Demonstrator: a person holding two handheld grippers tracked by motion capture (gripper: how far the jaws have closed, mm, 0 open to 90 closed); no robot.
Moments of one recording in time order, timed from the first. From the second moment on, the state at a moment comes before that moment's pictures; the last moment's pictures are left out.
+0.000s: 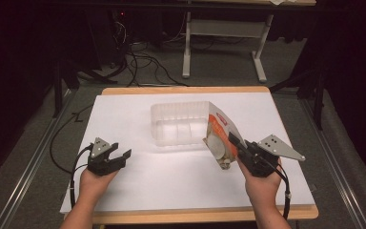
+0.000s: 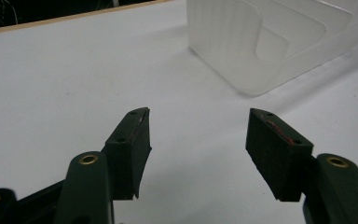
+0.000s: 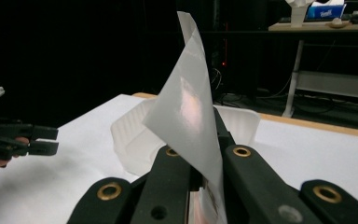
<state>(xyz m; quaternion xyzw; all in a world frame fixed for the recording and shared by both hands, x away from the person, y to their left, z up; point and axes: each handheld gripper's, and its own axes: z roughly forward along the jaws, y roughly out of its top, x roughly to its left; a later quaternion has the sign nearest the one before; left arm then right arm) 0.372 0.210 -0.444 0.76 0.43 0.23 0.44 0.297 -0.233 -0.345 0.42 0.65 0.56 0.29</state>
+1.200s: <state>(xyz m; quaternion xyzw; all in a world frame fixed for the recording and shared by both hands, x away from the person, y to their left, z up) 0.372 0.211 -0.442 0.75 0.43 0.22 0.45 0.387 -0.137 -0.324 0.40 0.65 0.58 0.29</state>
